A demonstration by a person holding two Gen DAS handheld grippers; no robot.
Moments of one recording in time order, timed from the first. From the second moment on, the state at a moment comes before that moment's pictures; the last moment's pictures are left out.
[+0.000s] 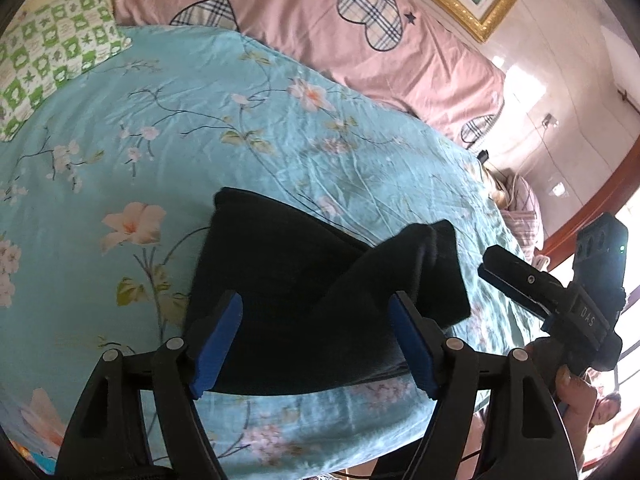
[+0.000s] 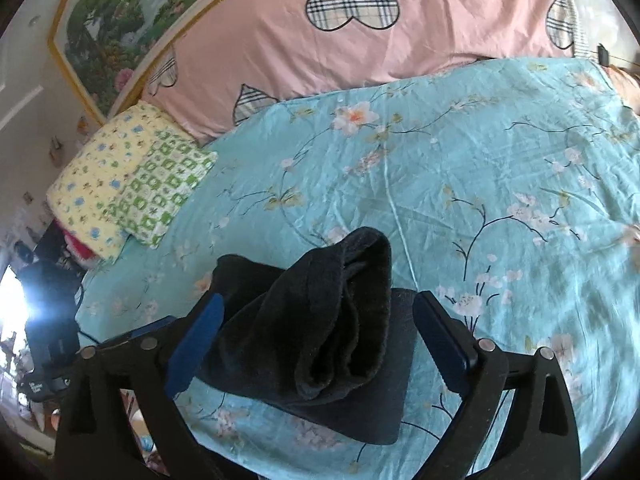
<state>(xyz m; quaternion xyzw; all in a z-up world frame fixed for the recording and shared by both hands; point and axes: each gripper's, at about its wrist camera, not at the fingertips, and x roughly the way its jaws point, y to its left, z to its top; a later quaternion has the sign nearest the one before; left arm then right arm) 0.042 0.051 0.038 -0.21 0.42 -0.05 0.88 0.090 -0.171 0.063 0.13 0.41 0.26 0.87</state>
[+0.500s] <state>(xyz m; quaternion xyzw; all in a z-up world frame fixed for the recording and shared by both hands) 0.066 0.093 0.023 -0.24 0.44 -0.05 0.86 0.113 -0.168 0.033 0.20 0.45 0.20 0.85</state>
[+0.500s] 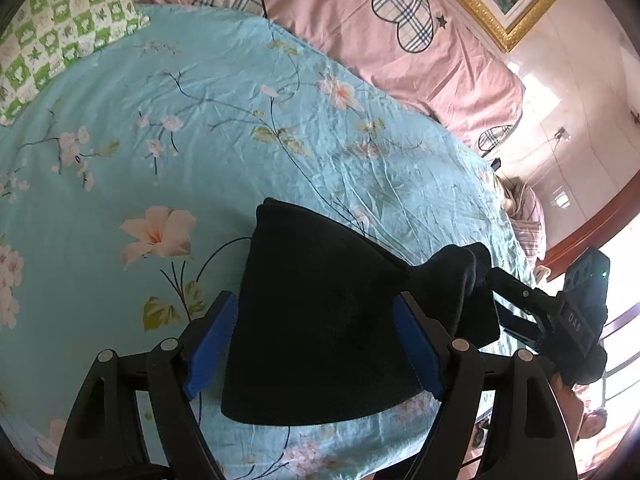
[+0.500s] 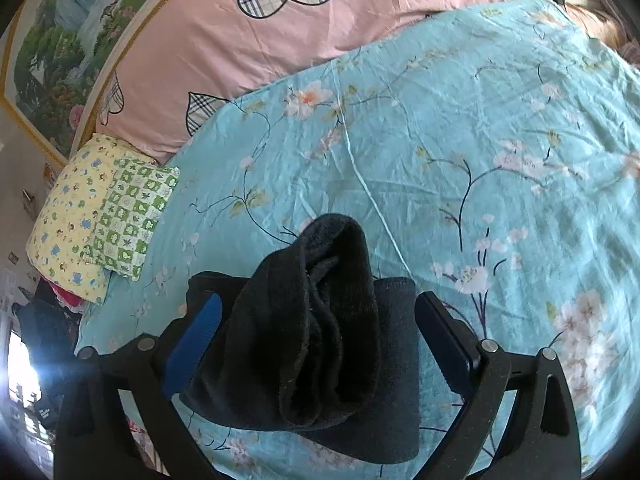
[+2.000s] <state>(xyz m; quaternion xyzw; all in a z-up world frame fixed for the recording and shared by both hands) 0.104 0.094 -0.035 -0.30 0.51 -0.07 0.81 0.083 -0.217 -0.034 0.33 0.46 0.27 0.78</state>
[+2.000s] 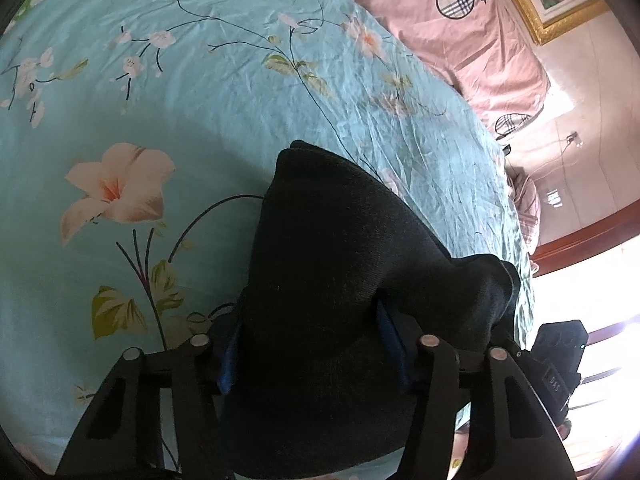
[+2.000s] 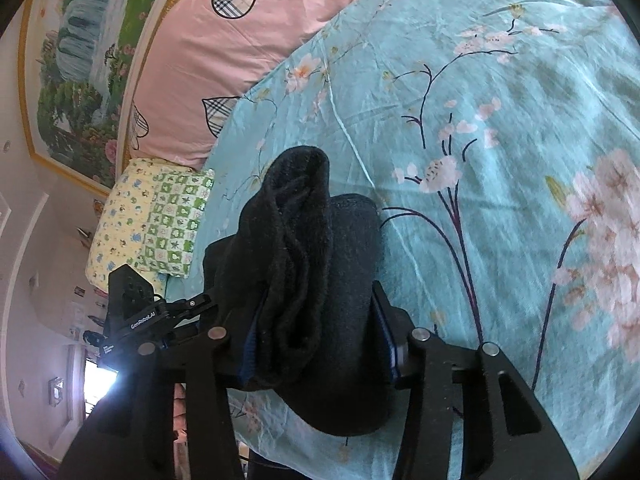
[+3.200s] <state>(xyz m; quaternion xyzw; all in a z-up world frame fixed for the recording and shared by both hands) 0.073 0.157 0.053 -0.29 0.42 0.00 0.86 0.148 -0.132 0.018 0.27 0.43 0.38 0.78</state>
